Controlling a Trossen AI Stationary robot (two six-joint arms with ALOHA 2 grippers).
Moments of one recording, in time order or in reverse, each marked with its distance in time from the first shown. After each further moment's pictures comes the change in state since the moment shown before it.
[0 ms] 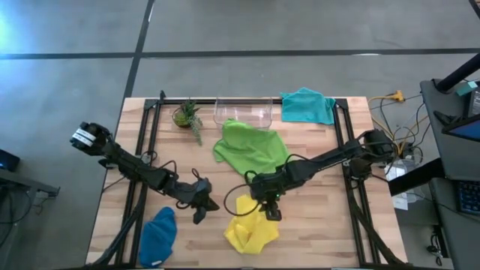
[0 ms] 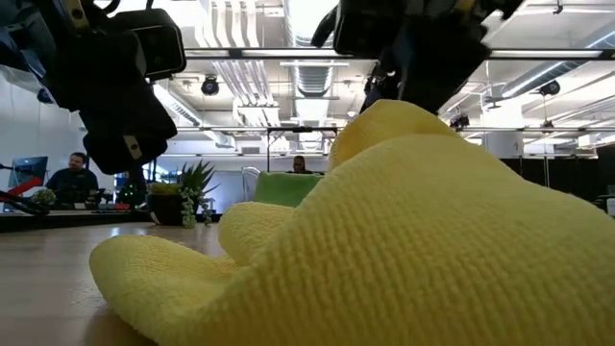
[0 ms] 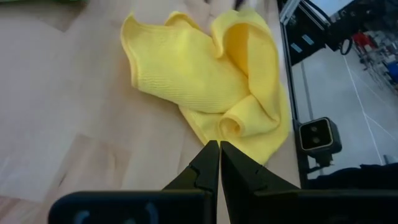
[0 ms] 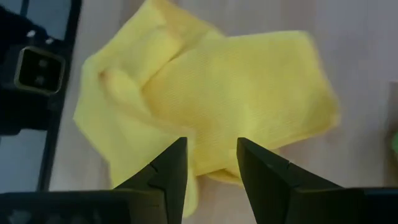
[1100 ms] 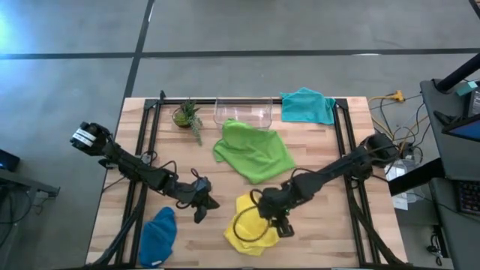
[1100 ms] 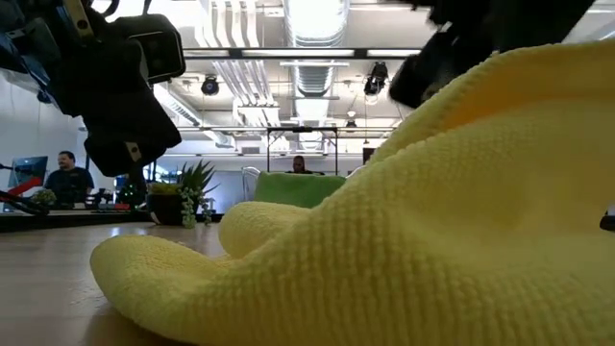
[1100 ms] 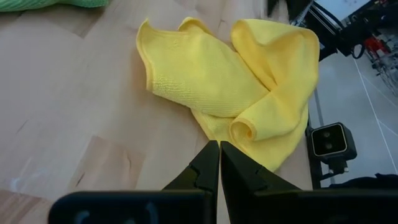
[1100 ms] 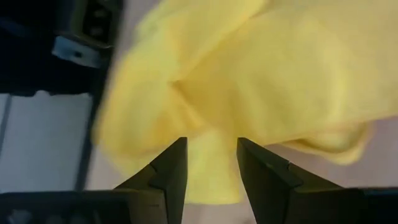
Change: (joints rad) left arm -0.005 0.003 -0.009 0.001 -0.042 0.001; right arm 0.136 -0.003 0.047 -0.107 0.007 0.032
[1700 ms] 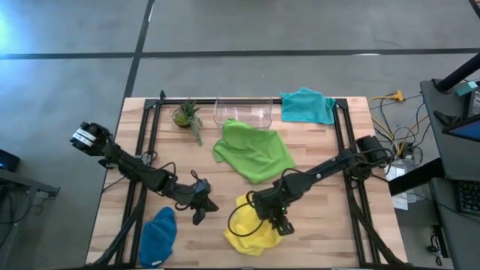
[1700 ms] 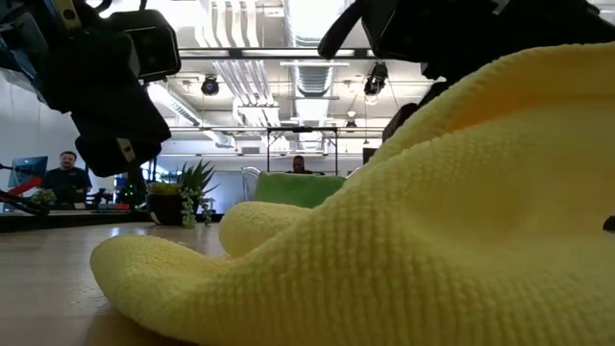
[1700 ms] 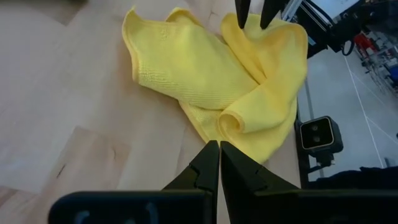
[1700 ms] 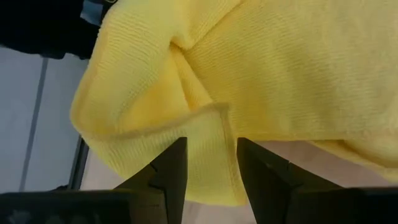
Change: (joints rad) left arm -0.019 0.000 0.000 0.008 0.018 -0.026; right arm -0.050 0.096 -0.003 0.002 -0.193 -0.132
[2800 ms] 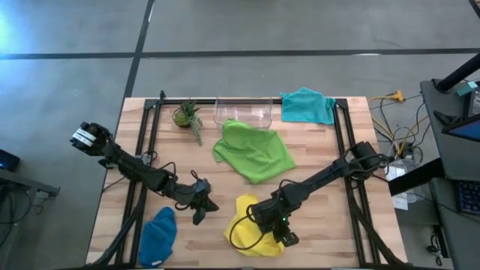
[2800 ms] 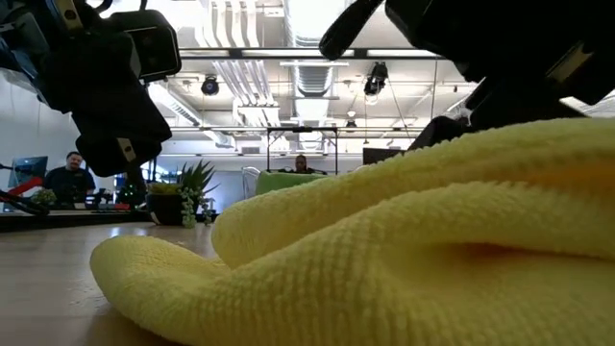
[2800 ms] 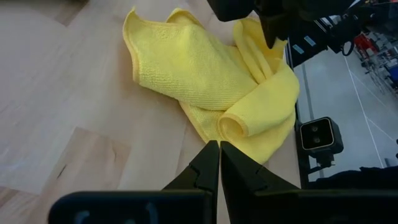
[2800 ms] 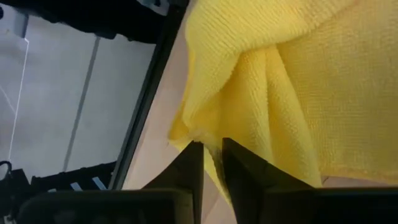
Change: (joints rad) left arm 0.000 0.000 0.000 0.001 0.000 0.000; right arm 0.065 0.087 0.014 0.086 -0.178 0.005
